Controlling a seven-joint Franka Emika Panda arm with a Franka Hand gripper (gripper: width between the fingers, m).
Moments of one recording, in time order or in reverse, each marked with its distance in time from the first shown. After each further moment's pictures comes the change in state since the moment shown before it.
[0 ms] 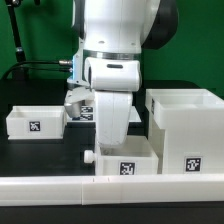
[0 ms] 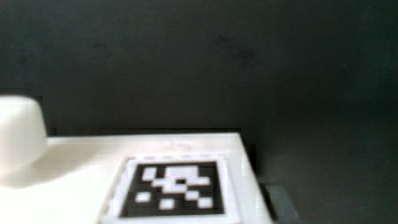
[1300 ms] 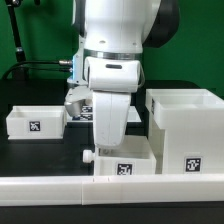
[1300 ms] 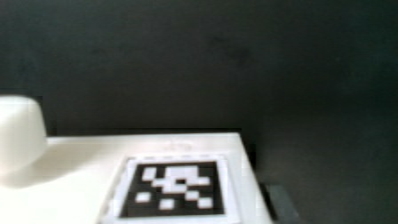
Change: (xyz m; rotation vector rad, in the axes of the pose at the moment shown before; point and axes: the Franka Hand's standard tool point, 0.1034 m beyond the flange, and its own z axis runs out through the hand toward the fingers) arm 0.003 0.003 -0.003 0.033 -0.008 0.046
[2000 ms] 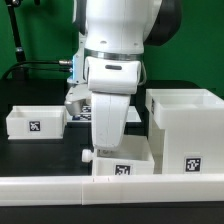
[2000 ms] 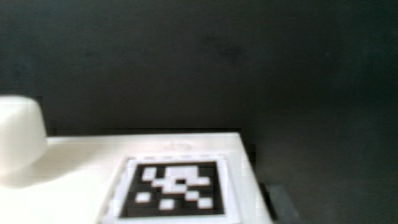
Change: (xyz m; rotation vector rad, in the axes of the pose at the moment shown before) arm 0.000 -0.010 0.003 0.020 -0.001 0.018
